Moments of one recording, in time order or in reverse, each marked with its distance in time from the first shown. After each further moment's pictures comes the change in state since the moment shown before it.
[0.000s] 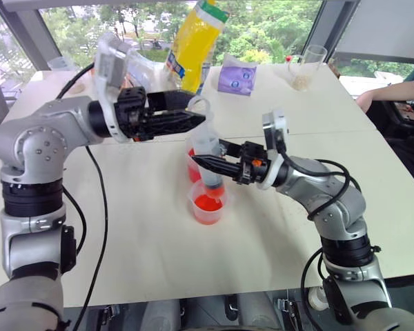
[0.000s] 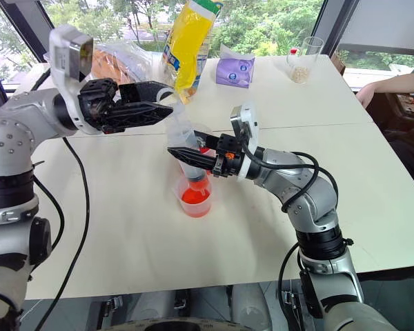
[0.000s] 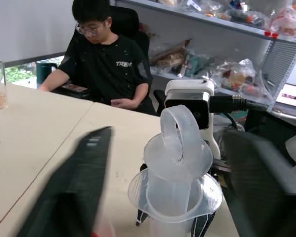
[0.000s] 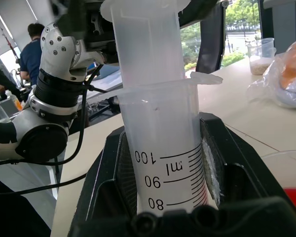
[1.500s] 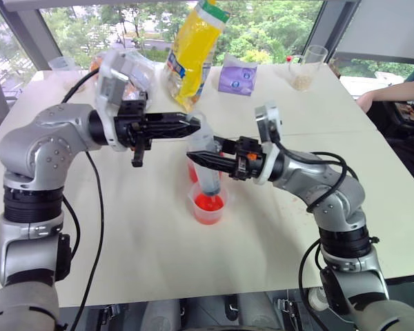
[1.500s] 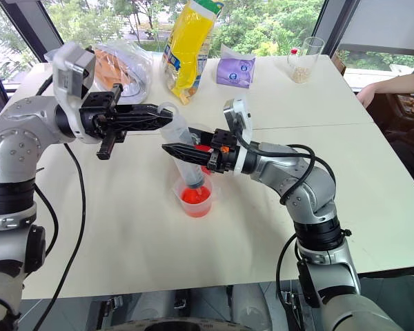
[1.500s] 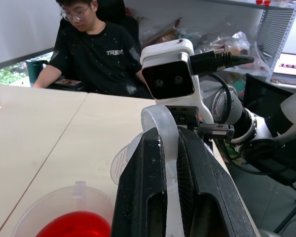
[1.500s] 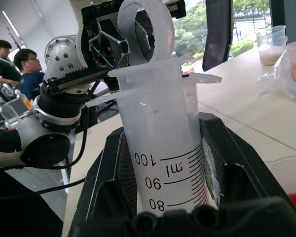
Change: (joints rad) left arm 0.058 0.034 -0.070 -0.009 0.121 -0.146 -0.155; right arm -0.077 0.013 -0.004 0.025 0.059 0.108 -0.047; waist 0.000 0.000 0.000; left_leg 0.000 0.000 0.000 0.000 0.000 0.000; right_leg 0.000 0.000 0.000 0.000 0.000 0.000
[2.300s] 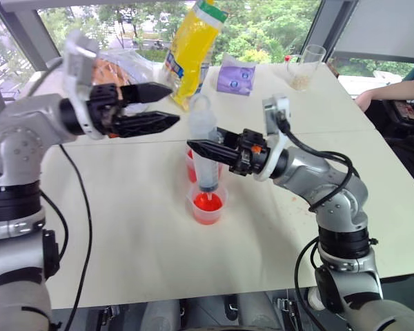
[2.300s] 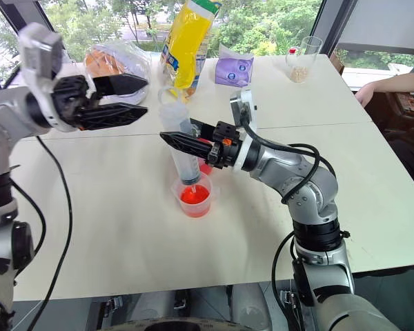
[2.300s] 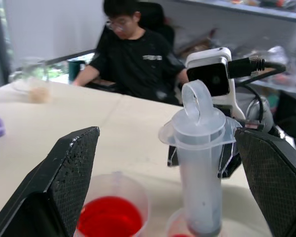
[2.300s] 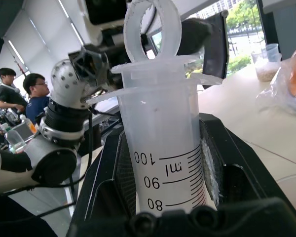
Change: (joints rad) left arm 0.025 0.100 0.153 0.034 -0.046 0.074 0.066; right arm -0.004 0.026 -0.062 -0.028 0.102 0.065 -0.080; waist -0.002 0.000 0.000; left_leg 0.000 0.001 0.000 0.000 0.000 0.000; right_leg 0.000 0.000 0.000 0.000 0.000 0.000
